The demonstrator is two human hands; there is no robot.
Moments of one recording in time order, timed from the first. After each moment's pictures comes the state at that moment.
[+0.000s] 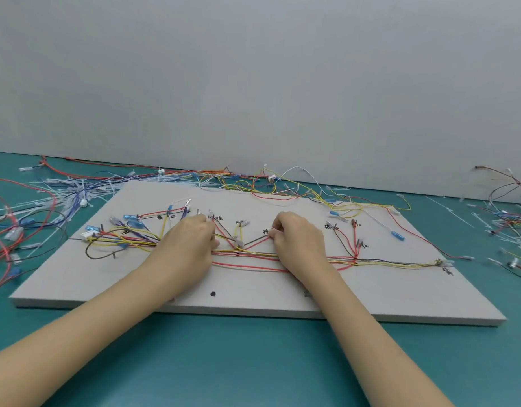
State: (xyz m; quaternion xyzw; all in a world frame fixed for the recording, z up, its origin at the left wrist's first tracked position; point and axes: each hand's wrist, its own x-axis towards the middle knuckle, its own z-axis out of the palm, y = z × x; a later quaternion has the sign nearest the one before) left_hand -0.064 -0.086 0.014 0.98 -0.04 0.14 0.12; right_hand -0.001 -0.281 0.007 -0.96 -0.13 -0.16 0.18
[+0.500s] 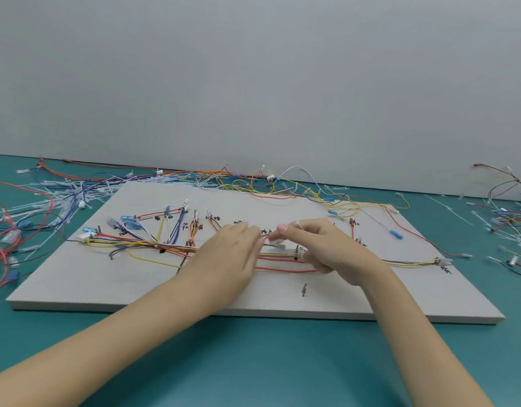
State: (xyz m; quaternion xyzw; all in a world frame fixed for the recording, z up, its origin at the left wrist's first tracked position) left_hand -0.089 -0.138 0.027 0.95 -0.17 0.17 0.19; right_hand -0.035 -0.328 0.051 -0.82 -0.17 0.16 0.52
